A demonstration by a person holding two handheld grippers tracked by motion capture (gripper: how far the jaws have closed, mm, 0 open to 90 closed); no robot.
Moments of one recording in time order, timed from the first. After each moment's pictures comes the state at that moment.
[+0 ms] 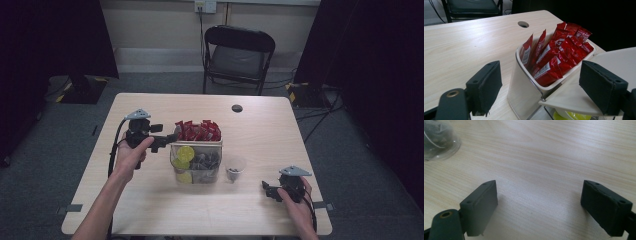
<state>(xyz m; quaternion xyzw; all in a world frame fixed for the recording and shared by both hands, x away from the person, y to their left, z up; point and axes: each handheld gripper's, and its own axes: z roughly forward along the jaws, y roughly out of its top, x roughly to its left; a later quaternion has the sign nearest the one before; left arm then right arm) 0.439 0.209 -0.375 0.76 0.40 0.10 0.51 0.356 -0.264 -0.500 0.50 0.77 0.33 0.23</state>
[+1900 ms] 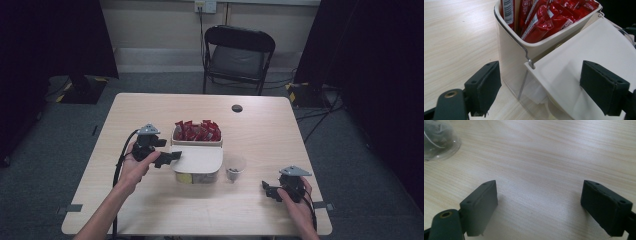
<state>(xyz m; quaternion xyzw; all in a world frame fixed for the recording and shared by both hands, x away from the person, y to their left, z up) 0.419 0.195 -0.402 0.81 0.38 0.10 0.44 0.356 -0.264 -0.500 0.50 0.77 0.33 0.23</state>
